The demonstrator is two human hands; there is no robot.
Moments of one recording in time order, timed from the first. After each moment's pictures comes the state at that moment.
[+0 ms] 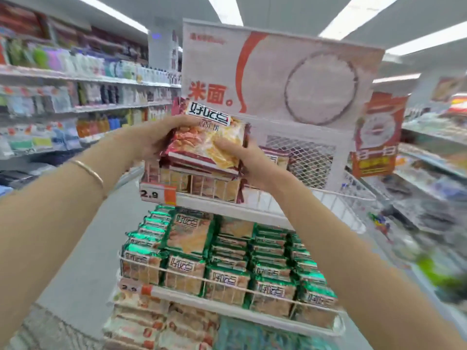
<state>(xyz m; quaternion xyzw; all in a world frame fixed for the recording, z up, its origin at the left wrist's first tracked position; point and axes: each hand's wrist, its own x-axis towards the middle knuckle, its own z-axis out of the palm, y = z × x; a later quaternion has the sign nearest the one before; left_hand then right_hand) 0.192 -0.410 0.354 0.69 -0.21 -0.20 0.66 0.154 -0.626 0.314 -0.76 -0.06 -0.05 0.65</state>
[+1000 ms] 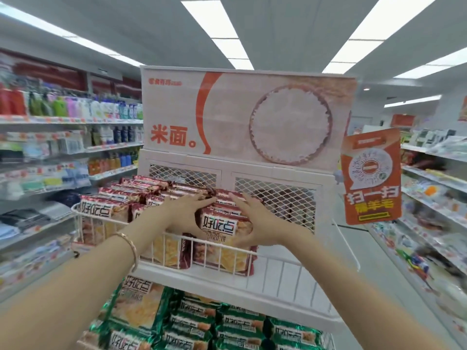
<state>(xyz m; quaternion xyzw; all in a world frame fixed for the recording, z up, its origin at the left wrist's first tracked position) 0.292 -0.584 0.298 0.96 -0.28 -0.02 -0.02 0.209 -0.818 0.293 -0.98 -0.14 -0.01 0.12</state>
